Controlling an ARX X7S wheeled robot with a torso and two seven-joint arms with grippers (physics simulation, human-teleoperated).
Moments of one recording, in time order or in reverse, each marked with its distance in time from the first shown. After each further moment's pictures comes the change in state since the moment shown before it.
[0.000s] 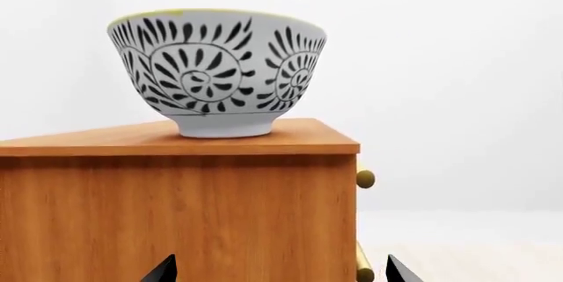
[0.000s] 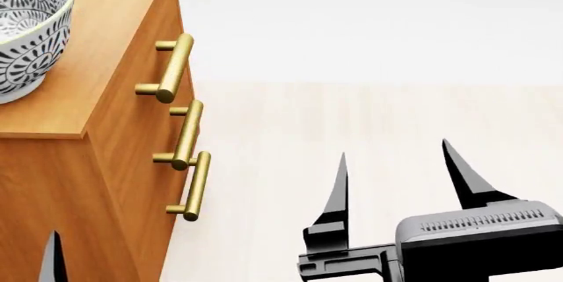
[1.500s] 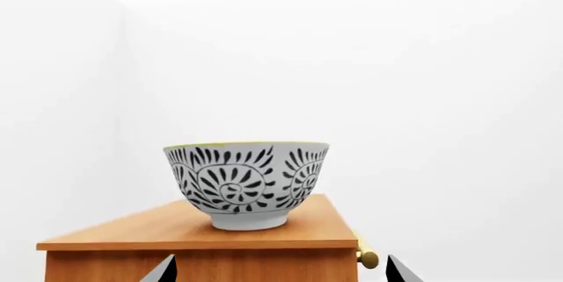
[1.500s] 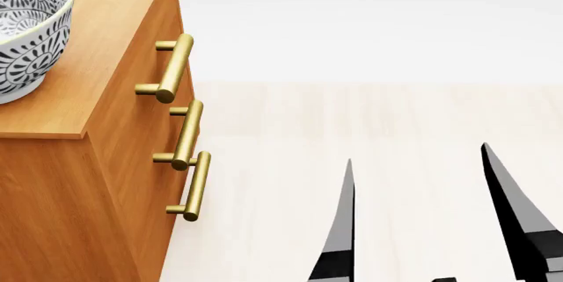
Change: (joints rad) left arm 0.176 -0.075 -0.038 0.213 0.164 0.099 -0.089; right arm -0.040 0.130 0.015 -0.314 -0.247 0.054 0.184
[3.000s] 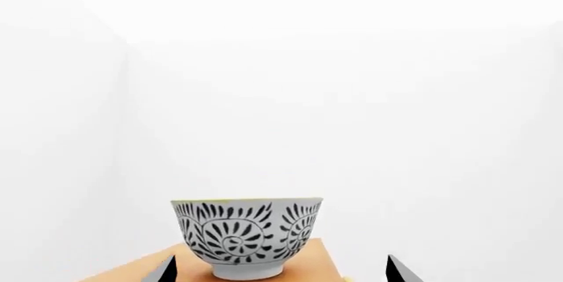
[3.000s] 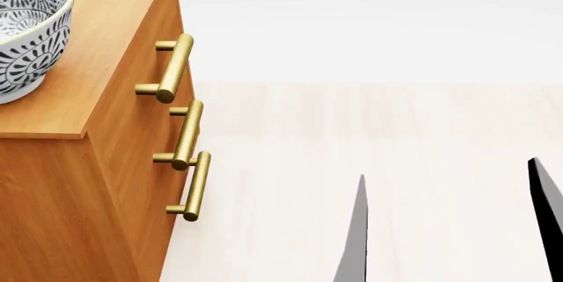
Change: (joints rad) left arm 0.069 -0.117 0.058 0.101 0.108 0.086 -0.132; right arm 0.354 0.075 -0.425 -0.170 -0.154 -0.009 0.211
